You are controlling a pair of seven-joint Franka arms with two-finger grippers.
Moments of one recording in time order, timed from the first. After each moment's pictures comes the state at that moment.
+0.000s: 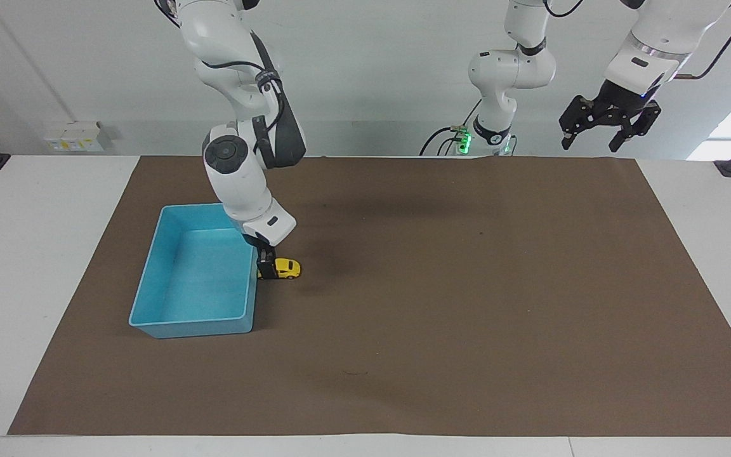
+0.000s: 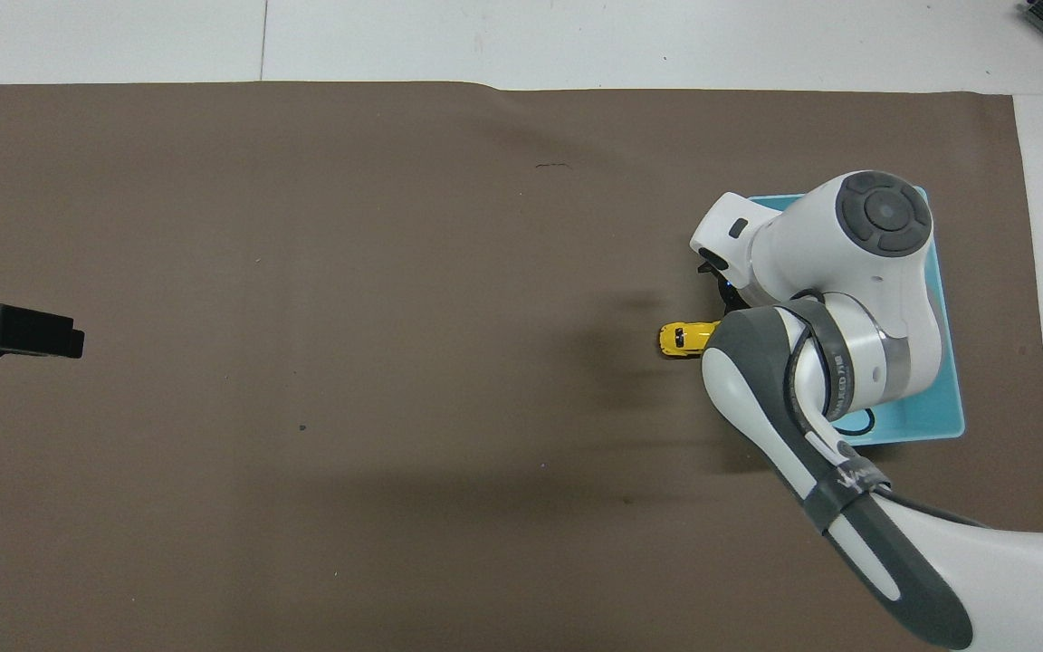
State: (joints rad) left arm -0.07 -0.13 -0.03 -1.62 -0.04 1.50 0.00; right arm 0.13 0.26 0.11 -1.88 0.01 2.14 -1.48
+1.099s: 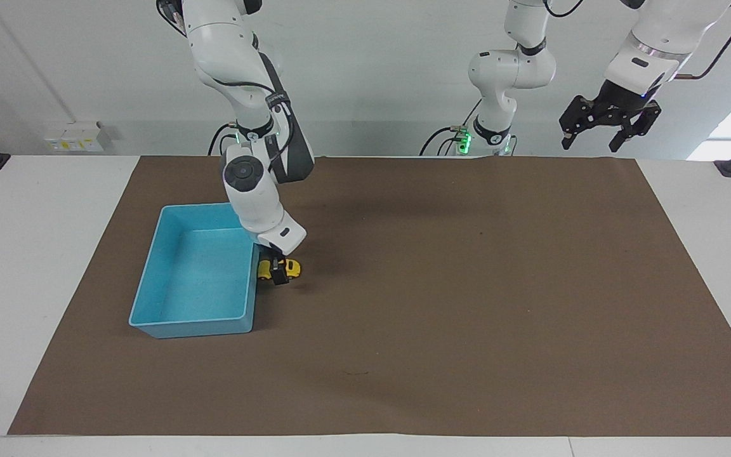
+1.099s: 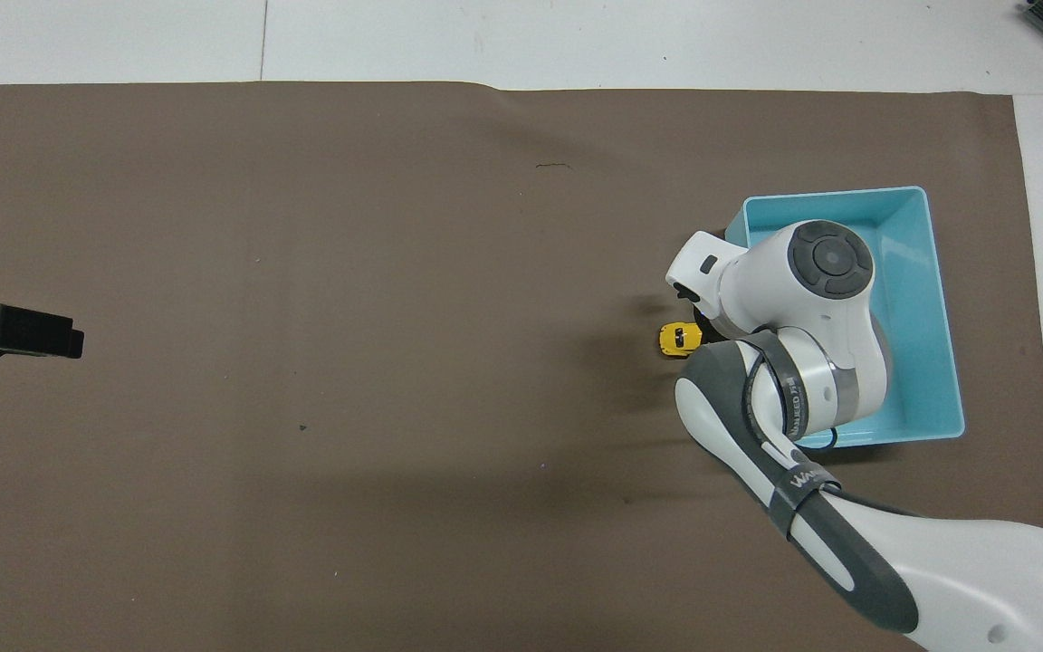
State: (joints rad) left arm -0.07 -0.13 -0.03 -1.62 -0.04 1.50 0.00; right arm 0.15 0.29 0.11 -2.00 0.01 2.28 -1.47
